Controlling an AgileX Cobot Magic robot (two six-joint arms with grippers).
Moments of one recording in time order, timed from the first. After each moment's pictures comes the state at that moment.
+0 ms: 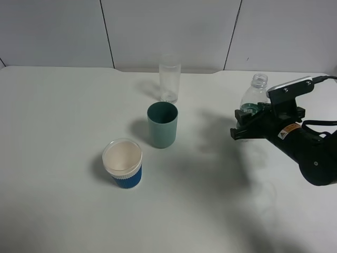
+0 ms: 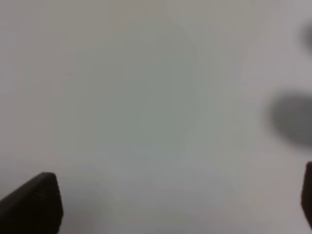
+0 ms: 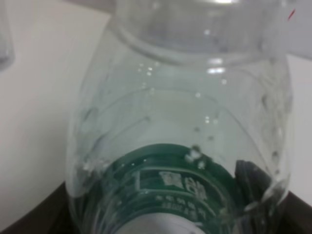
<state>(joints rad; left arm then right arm) 0.13 0.13 -0.52 -0.12 1.06 0.20 0.31 1.89 -0.32 0.13 -1.15 -0.24</state>
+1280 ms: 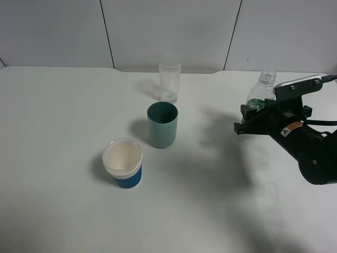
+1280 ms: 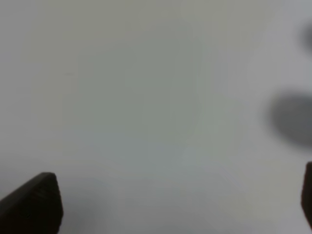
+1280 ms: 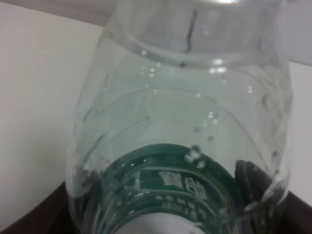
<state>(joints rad) 0.13 0.13 -0.52 -0.12 1.06 0.20 0.31 1.89 -0.32 0.21 -1.20 -0.24</state>
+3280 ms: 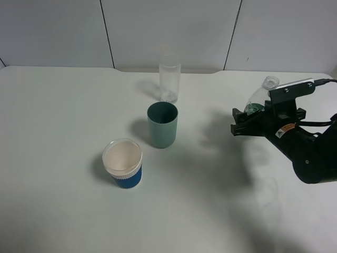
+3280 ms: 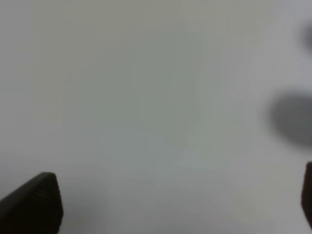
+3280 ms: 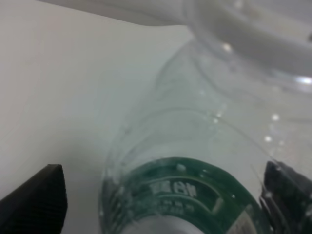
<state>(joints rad) 0.13 0.13 -0.52 -0.12 1.06 0.20 0.31 1.96 -0.35 0.19 -1.22 -0.22</state>
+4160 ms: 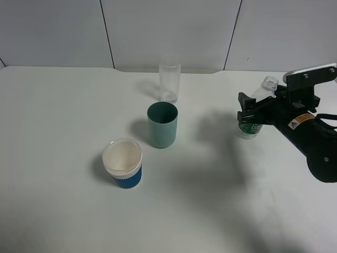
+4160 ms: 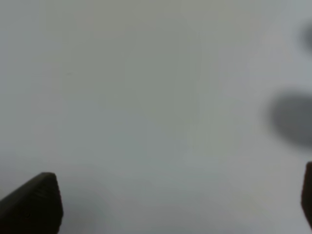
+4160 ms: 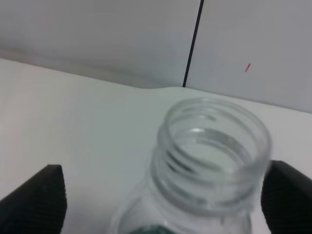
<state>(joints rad) 0.13 0.13 -0.52 -0.12 1.06 0.20 0.31 1.76 -0.29 0.18 -1.20 -0.22</state>
